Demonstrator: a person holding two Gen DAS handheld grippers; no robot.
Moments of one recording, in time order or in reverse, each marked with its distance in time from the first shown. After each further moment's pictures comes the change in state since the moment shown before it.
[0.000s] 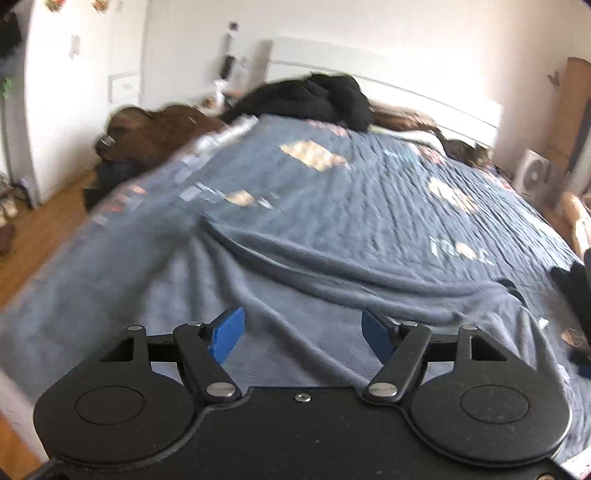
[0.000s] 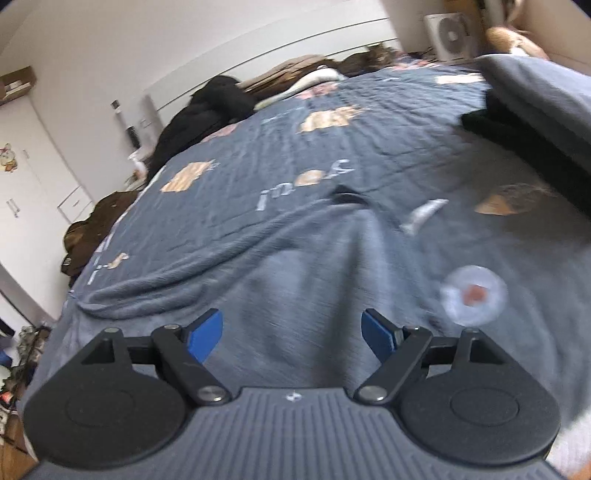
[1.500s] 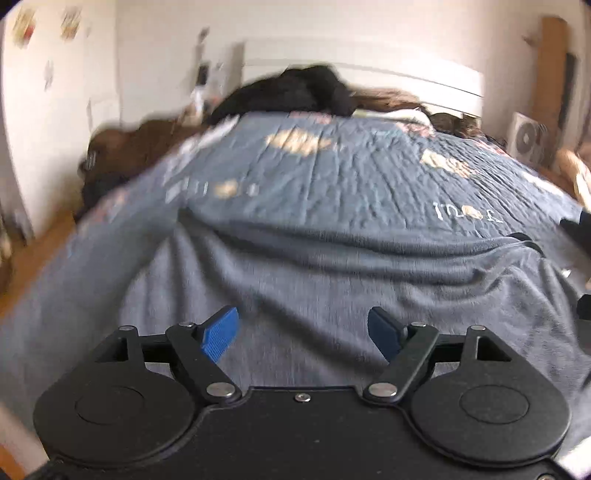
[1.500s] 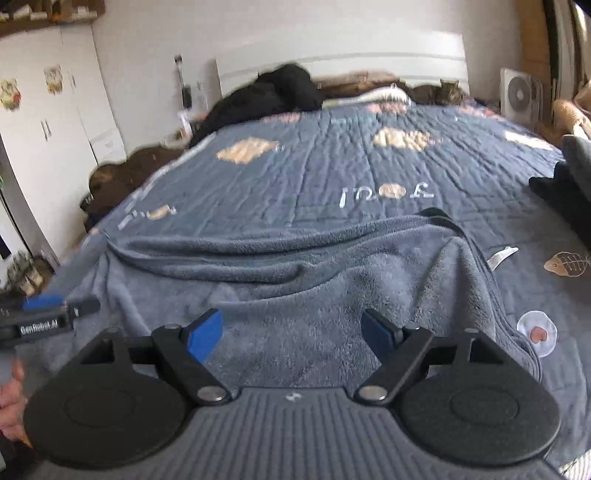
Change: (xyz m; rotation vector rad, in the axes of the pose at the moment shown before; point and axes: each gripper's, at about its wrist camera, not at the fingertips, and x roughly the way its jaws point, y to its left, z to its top) left arm 0.002 0.003 -0.044 0.156 -0.002 0.032; right arm -0.010 0.107 -0.035 -0.239 -0.022 0.002
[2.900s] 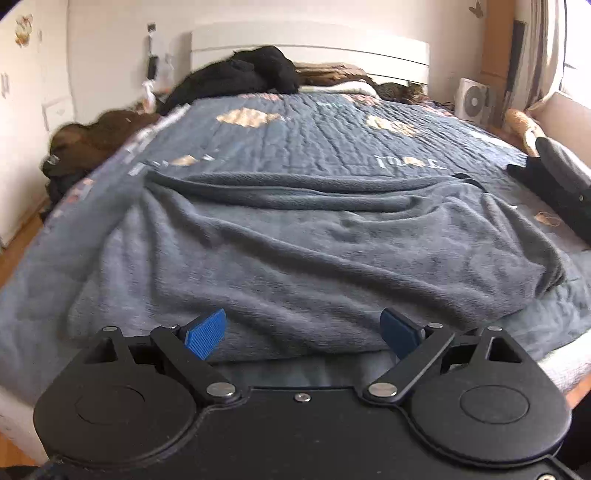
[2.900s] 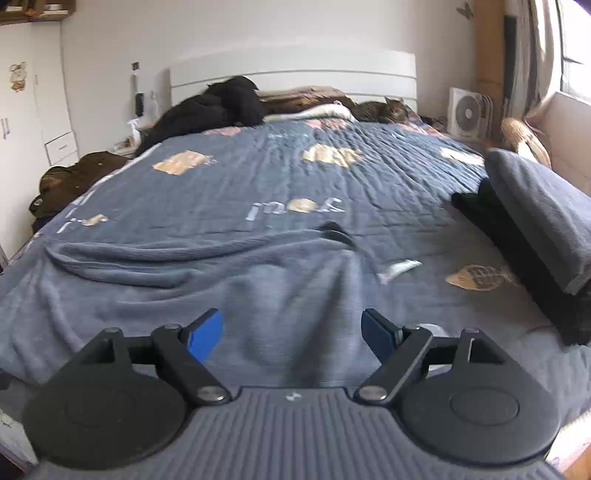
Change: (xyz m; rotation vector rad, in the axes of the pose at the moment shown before) left arm -0.038 -0.010 -0.049 0.121 0.054 -0.162; right arm -0.033 -0.088 0.006 -0.025 -0.019 -0.172
